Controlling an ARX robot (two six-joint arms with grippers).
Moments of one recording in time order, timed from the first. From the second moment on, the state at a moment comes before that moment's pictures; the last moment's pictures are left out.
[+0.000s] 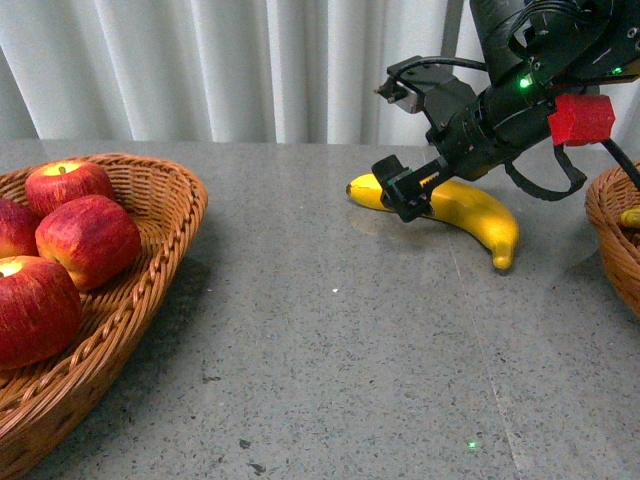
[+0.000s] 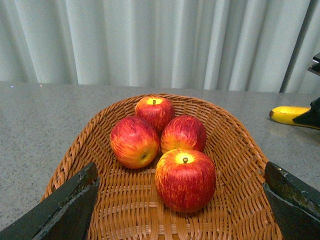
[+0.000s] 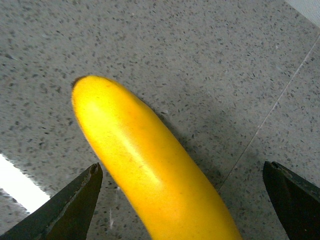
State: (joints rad) left arm 0.00 0.01 0.02 0.00 0.00 -0.01; right arm 0.27 2.27 1.71 -0.19 -0.16 -0.39
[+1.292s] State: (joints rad) left arm 0.00 0.01 0.02 0.00 0.00 -0.01; right arm -0.18 1.67 1.09 0.17 -0.47 -0.24
